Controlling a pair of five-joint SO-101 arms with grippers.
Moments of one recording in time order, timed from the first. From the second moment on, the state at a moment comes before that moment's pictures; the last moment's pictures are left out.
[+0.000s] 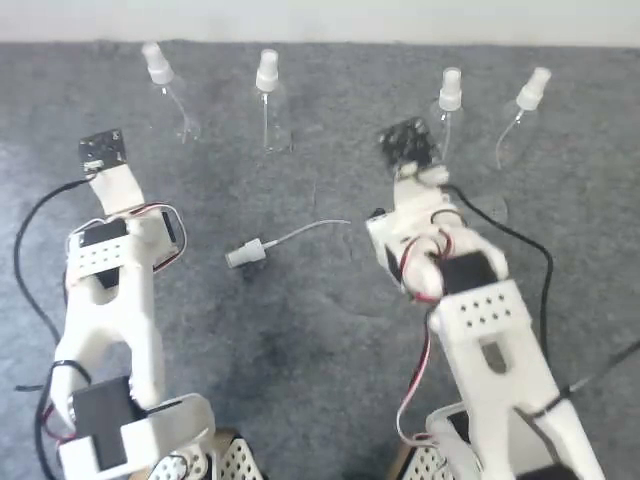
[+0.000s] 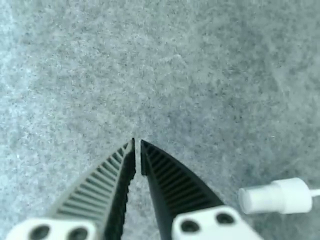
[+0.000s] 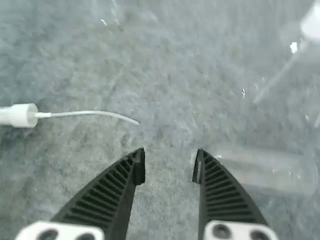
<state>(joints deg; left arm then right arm) -24.1 -10.4 43.8 43.9 7.3 -19.1 -34.5 41.3 49.1 4.4</state>
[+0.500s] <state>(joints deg) -29.1 -10.4 43.8 42.9 9.8 -30.8 -18.4 28.5 55.5 8.8</state>
